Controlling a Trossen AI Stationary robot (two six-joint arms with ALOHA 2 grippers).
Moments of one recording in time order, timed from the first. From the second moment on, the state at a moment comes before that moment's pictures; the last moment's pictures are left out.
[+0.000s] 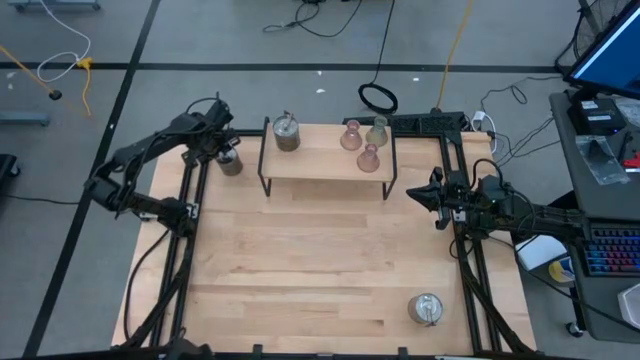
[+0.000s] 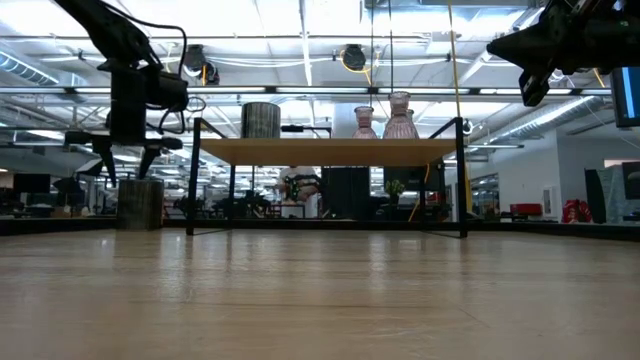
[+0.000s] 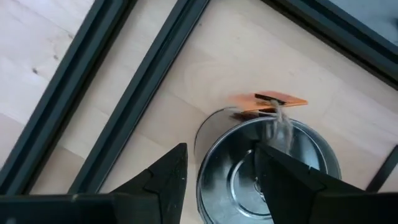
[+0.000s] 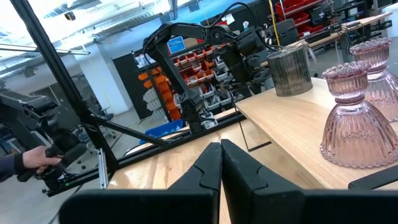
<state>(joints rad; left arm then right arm) 1.04 1.34 0.89 -0.96 -0.16 -1.08 -0.16 0.17 0.23 0.01 -0.05 0.39</state>
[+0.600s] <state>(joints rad) 1.04 1.31 0.89 -1.05 -0.18 -1.08 -0.16 0.17 0.23 0.01 -0.05 0.39</state>
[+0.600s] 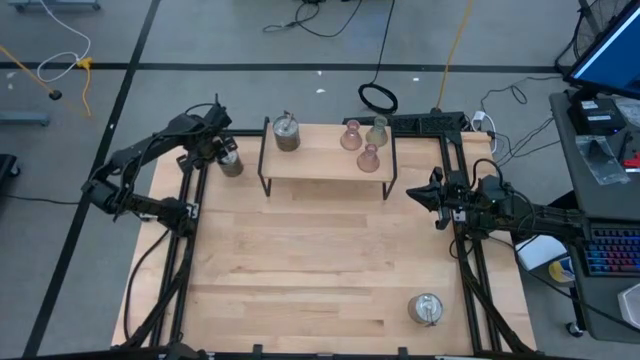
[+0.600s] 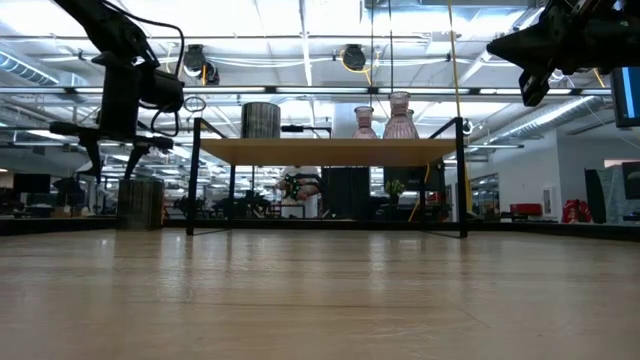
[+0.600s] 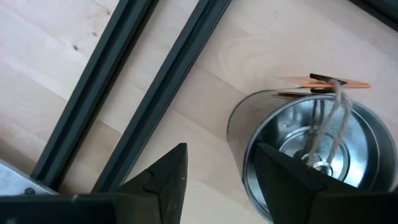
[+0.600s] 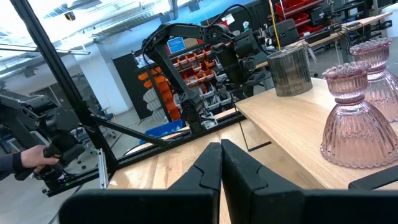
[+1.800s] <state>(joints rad) 1.04 1.37 0.90 -0.99 -0.19 -0.96 -0.16 0.17 0.23 0.01 -0.05 0.39</state>
